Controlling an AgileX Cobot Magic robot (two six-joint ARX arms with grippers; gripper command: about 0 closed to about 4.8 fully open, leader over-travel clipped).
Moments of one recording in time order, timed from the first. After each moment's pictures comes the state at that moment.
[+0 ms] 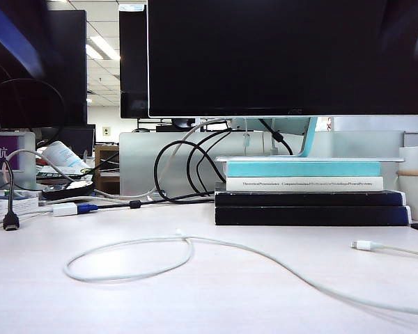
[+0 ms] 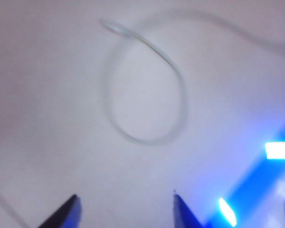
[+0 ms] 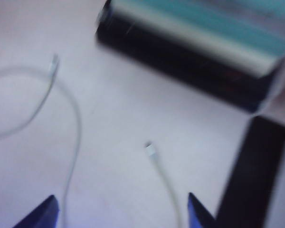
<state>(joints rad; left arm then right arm) -0.54 1.13 1.21 -1.07 0.11 0.24 0.42 0.89 1.06 -0.92 -0.03 -0.01</state>
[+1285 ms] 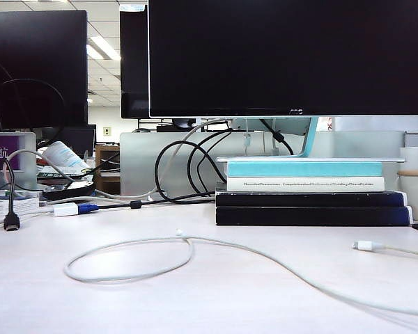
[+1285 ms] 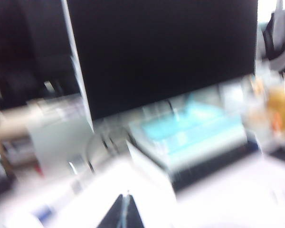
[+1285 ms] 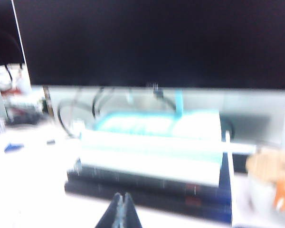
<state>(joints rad) -0.48 0.20 0.31 -0.02 0.10 0.14 0.42 0.04 0.06 0.12 0.13 0.03</state>
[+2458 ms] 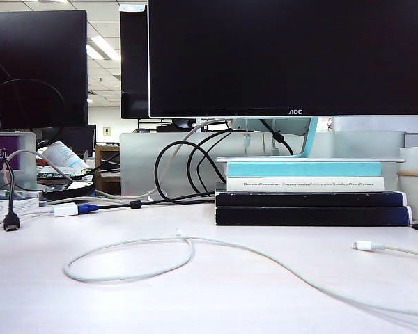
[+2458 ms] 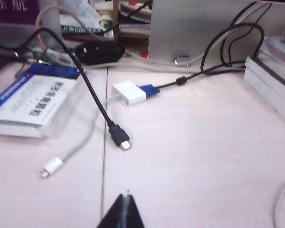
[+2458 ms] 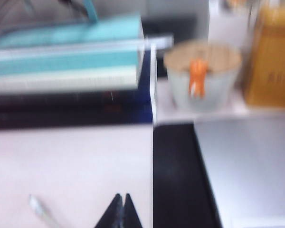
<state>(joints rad) 0.20 0.17 0.01 0.02 0.35 -0.01 0.02 0.05 0.01 -0.13 -0.03 0.10</state>
